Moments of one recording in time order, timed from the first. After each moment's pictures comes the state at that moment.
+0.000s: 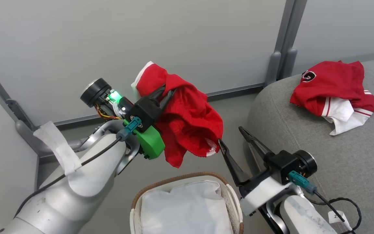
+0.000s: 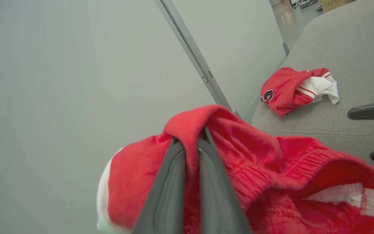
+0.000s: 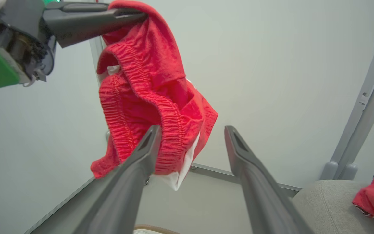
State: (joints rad) left arm -0.79 0.28 -0.88 0.51 -0.28 -0.13 -0.26; right arm -0.24 -0.05 0.37 0.23 0.16 0.13 -0.26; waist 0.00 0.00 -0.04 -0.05
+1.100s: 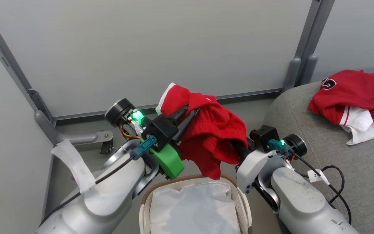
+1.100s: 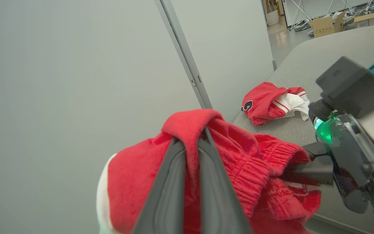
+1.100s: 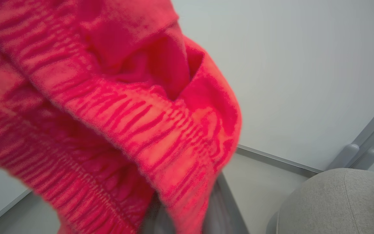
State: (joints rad) left arm -0.71 0.23 -0.92 0.41 -0.37 -0.12 -0.26; right arm -0.56 -0.05 0.51 0.74 0.28 0.13 -0.26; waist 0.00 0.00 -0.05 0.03
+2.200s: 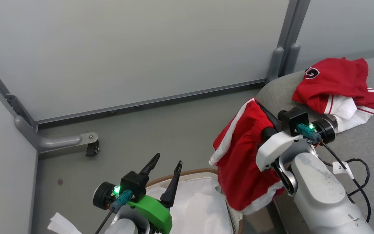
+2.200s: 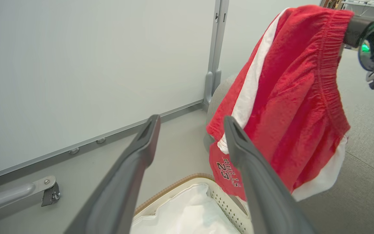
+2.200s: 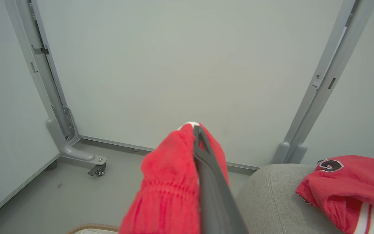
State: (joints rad) left arm -0.25 0.10 -0.58 0.47 -0.36 -0.12 -0.26; right arm -0.54 -0.05 0.25 0.64 0.12 0.13 -0.26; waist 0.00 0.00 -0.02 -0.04
